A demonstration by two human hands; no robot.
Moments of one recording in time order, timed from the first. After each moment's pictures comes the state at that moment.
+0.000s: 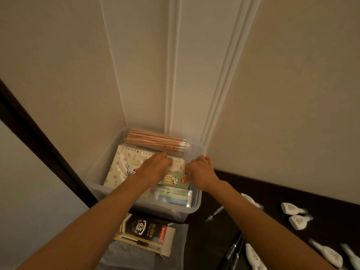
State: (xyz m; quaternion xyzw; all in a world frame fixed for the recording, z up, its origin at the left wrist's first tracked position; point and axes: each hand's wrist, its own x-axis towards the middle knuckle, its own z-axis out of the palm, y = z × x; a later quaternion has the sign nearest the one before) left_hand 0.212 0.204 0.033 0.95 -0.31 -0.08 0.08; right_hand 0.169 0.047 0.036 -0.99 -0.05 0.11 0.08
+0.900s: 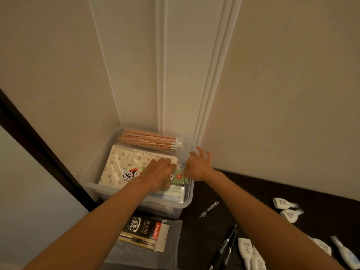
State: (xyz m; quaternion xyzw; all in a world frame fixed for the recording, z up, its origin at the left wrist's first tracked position) left_hand 0.194 0.185 0.026 0.93 -0.36 -0.09 -0.03; right_hand 0.173 0.036 0.044 -0.98 0.03 0.18 0.10
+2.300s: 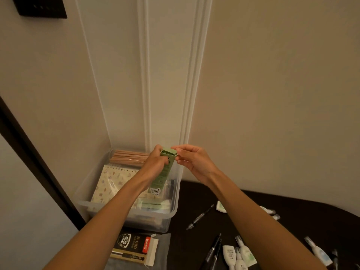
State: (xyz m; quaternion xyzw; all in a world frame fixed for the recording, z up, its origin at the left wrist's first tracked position) left_hand 0.164 0.155 0.131 0.77 -0.12 -0.16 0.60; right_hand 0.132 0.018 0.140 -0.62 0.04 0.02 0.79
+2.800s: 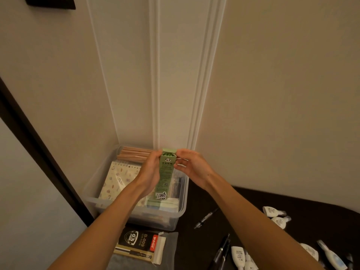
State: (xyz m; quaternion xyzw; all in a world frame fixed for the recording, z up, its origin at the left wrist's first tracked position) left_hand 0.163 0.179 0.107 0.61 -0.12 -0.22 0.76; right_hand 0.143 0.042 0.121 -0.55 0.07 0.08 0.83
